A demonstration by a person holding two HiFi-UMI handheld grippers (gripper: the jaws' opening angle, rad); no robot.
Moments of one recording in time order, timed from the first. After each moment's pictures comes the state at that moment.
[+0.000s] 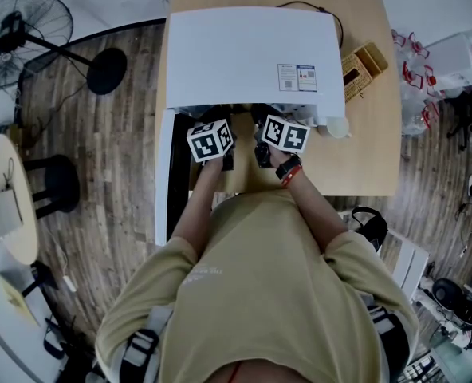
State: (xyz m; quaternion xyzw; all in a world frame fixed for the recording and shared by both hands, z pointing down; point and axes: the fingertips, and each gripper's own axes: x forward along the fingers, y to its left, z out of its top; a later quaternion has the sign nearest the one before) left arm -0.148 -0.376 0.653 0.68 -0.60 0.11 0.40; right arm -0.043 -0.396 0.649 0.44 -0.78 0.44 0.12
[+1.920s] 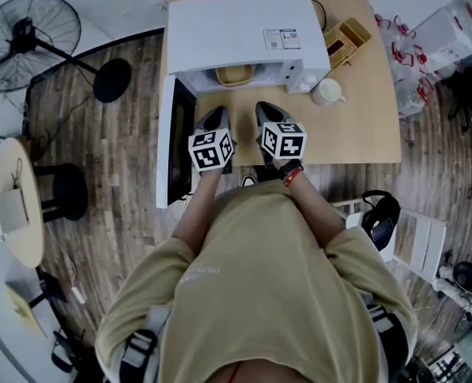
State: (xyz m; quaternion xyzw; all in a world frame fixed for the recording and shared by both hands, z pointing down) left arm -0.124 -0.252 0.603 0.74 -0.60 0.10 0.29; right arm -0.015 -0.270 0.602 0.47 -0.82 0.29 0.13
